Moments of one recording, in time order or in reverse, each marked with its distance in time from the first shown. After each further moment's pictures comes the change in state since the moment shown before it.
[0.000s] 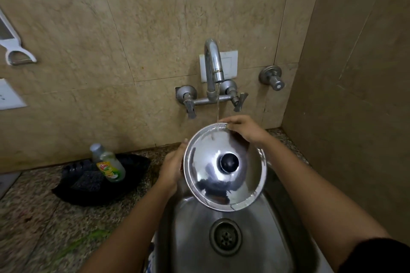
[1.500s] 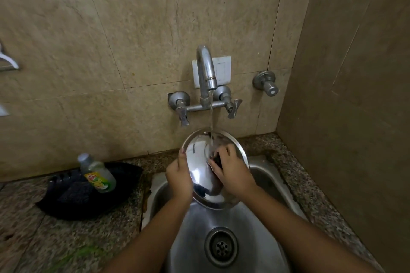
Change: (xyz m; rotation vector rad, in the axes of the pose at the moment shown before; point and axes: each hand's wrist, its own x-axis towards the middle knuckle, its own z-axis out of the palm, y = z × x) left_hand 0.003 -0.021 0.043 0.072 0.393 0.178; right_hand -0.039 0.053 0.066 -0.684 0.246 -0.097
